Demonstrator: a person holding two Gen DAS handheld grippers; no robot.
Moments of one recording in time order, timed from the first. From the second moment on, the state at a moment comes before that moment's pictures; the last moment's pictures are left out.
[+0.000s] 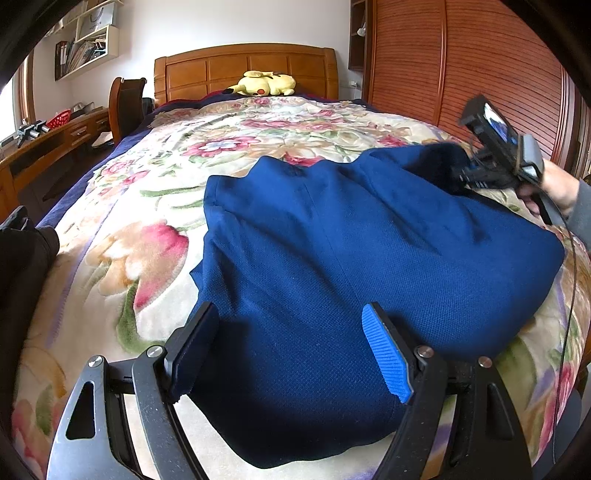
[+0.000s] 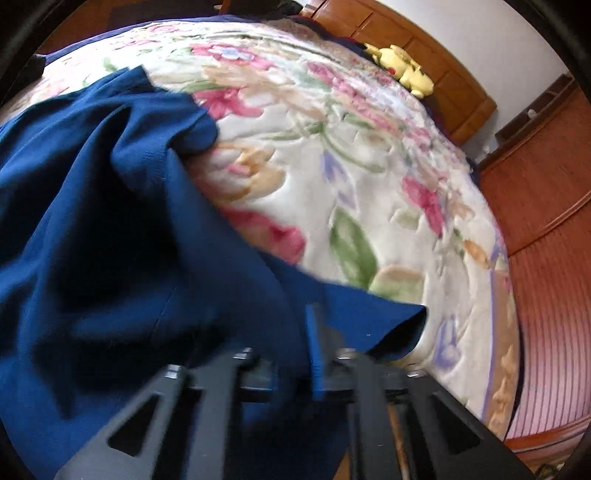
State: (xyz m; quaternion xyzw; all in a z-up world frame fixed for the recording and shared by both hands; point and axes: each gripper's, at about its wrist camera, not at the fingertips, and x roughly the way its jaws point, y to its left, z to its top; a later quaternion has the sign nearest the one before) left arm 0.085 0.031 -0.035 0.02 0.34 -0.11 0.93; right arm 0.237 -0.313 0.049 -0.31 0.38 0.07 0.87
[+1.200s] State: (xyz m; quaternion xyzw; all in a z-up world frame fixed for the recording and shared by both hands) left arm 0.088 0.030 -0.038 0.03 0.35 -0.11 0.93; right arm 0.292 -0.404 0.014 -0.10 0.39 0.05 0.91
